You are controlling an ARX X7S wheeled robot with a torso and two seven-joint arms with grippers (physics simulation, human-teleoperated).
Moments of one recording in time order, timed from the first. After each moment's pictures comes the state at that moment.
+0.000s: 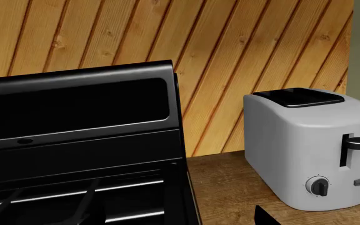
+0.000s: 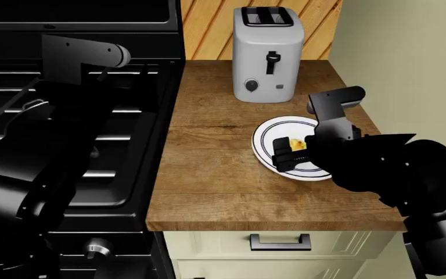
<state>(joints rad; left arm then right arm) -0.89 -0.31 0.13 0.20 -0.38 -0.93 -0.08 1.08 0.45 -0.53 0.23 0.97 1.14 0.40</state>
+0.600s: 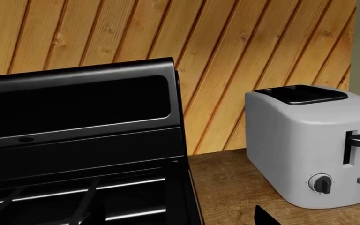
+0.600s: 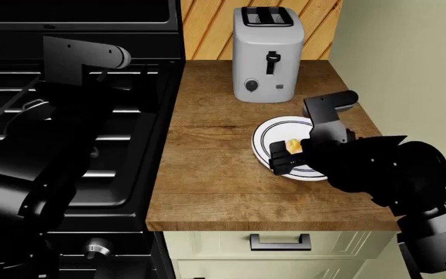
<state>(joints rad) -0.89 -0.32 0.14 0.18 -0.38 -0.92 -0.08 1.08 0.43 -0.57 0.28 0.94 1.11 0.36</state>
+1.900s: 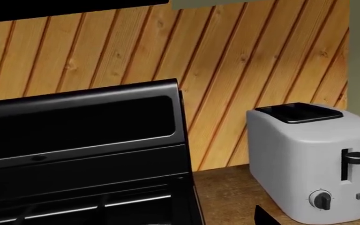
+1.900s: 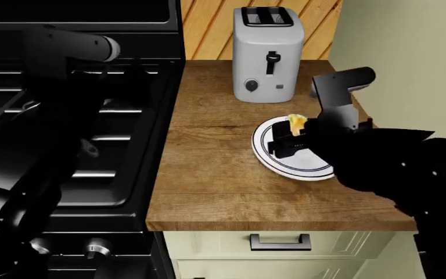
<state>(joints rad) -0.90 -0.35 0.11 0.30 -0.42 -0.97 -0.12 1.06 0.49 -0.48 0.03 1.05 1.12 0.48</state>
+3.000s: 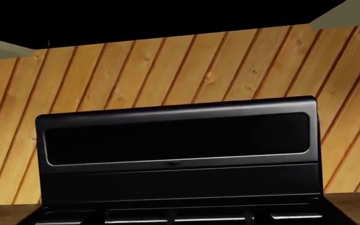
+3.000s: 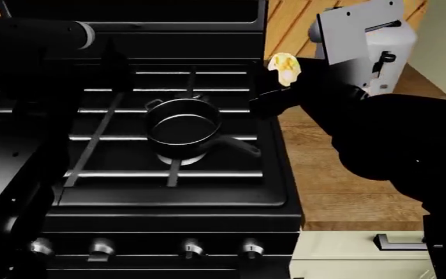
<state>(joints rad) -0.88 -0.34 0.07 0.36 -0.40 -0.95 -0.23 1.17 0.46 -0.42 -0.25 1.15 1.12 0.60</state>
